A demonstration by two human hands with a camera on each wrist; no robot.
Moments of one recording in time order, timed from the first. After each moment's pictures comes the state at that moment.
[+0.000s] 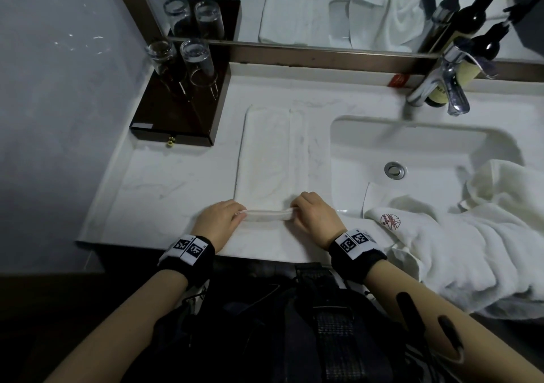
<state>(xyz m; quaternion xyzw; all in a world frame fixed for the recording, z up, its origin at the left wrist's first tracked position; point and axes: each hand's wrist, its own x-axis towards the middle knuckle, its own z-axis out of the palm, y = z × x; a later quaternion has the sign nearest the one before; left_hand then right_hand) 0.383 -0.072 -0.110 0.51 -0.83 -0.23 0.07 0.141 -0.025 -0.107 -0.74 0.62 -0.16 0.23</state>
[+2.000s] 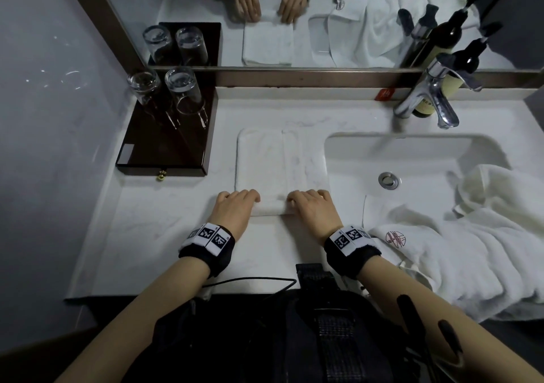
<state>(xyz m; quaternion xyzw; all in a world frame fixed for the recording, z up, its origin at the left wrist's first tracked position) 0.343 -0.155 -0.106 0.45 -0.88 -0.15 0.01 0.145 -0.089 -0.103 -0.72 0.68 -0.06 0.13</state>
